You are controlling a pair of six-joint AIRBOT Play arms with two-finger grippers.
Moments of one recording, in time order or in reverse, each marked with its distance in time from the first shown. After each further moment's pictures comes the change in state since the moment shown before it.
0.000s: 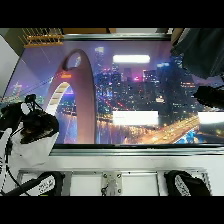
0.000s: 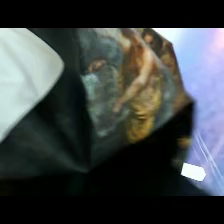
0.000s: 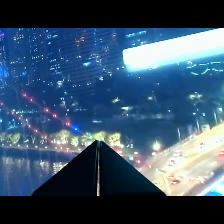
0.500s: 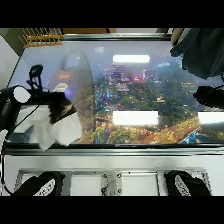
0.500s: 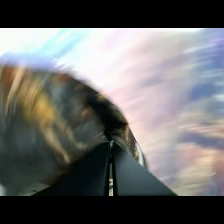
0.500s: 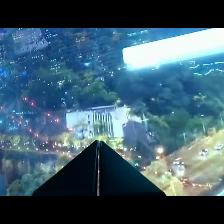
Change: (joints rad) left arm -0.315 0.165 0.263 -0.299 0.021 0.085; right arm 0.000 -0.004 0.000 0.000 0.000 0.000
